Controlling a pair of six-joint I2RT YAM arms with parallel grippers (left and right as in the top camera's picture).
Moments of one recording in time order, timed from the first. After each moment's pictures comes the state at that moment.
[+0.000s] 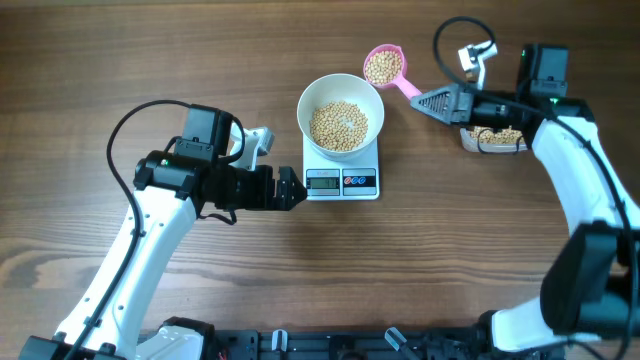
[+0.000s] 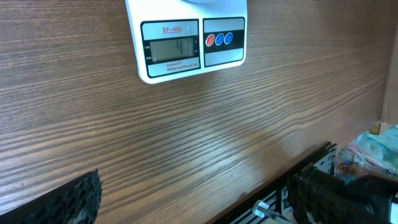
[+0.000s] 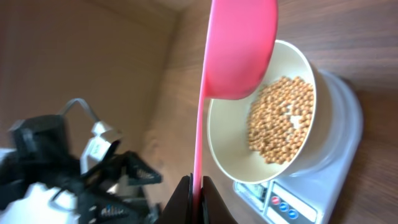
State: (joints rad) left arm -0.23 1.34 1.03 -0.95 0.54 -0.20; right arm -0.06 1.66 1.22 -0.51 -1.11 0.23
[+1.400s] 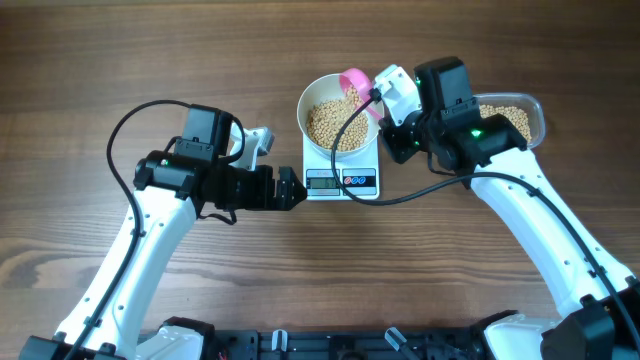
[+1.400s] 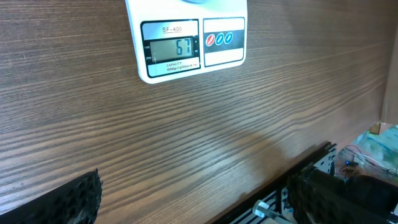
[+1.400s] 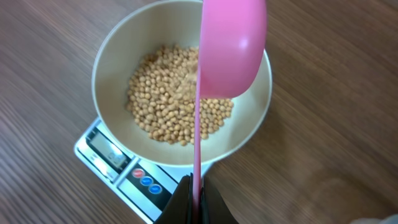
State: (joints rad) left arm -0.23 1.34 1.03 -0.95 0.54 -0.20; right arm 0.37 1.51 1.22 -0.63 -0.17 -0.28
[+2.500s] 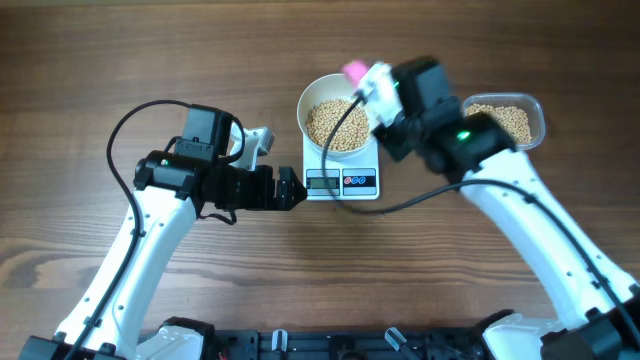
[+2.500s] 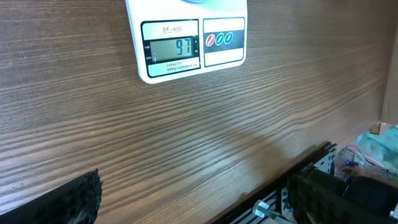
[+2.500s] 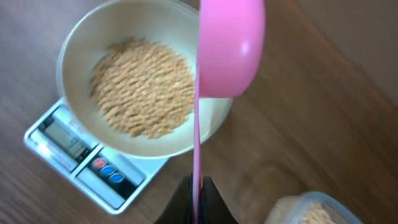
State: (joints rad) left arm -0.23 1.34 1.03 -0.95 0.54 -0.20; right arm 0.45 1.51 1.35 -0.75 0.07 -0.34
